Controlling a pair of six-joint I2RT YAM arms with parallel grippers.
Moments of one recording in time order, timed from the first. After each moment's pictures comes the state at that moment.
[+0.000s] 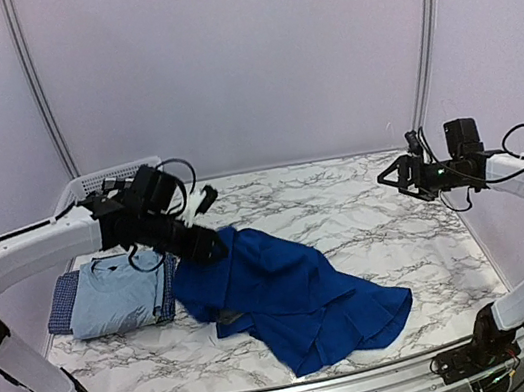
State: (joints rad) left arm -0.70 1.58 1.25 -0.52 0.26 -0.14; right arm -0.04 1.34 0.93 -0.29 -0.72 0.28
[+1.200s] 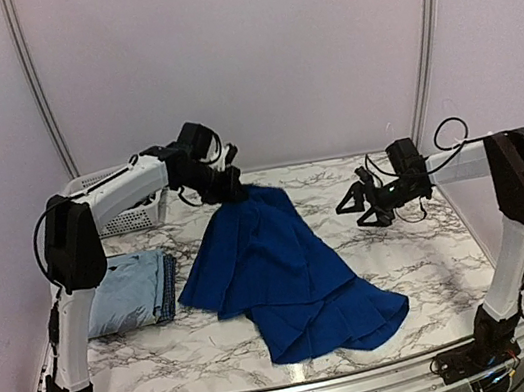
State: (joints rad) left arm -0.57 2.30 2.03 -0.68 0.39 -0.33; right arm 0.19 1.84 1.12 -0.29 -0.77 0.33
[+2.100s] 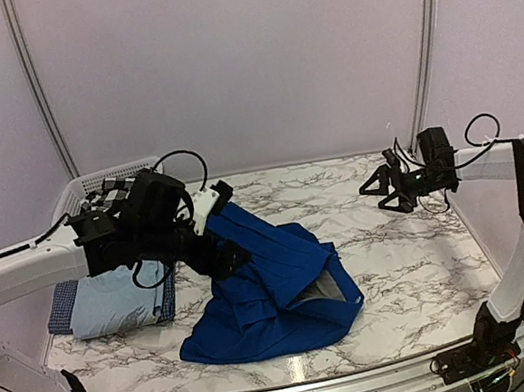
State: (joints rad) left arm -0.92 1.45 1.15 -0.44 0.09 -0.07; right arm 0.00 1.66 1.06 -0.28 -0.83 0.32
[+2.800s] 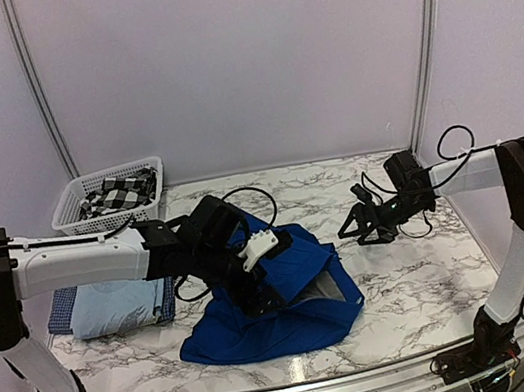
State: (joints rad) left arm -0.99 1.72 1.24 -0.42 0.30 0.12; right arm 0.23 1.71 0.99 -0.37 -0.76 0.23
